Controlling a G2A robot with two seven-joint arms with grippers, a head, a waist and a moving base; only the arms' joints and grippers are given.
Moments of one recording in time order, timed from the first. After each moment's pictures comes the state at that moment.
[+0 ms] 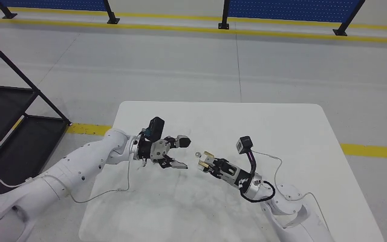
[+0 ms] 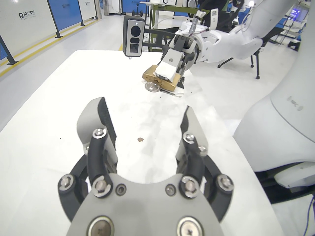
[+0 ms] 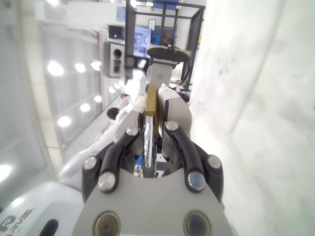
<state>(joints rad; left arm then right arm) 0.74 -0.66 -0.40 -1.43 0.91 -1.01 0.54 -1.51 -1.18 1.09 -1.88 0.30 -0.02 0.62</state>
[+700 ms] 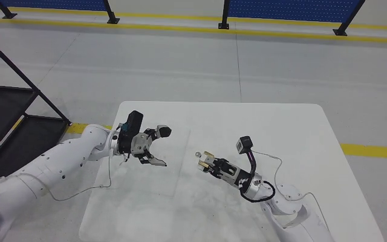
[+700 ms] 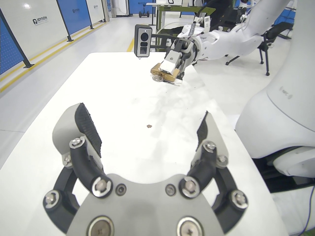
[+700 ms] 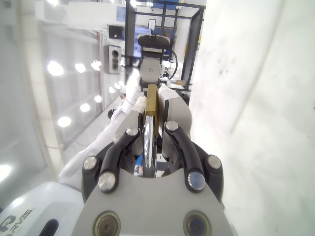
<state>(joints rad) 0.66 -0.51 -0.34 -1.43 0.99 -1.01 0.73 -1.51 -1.18 1.09 -1.88 0.30 -0.02 0.62</state>
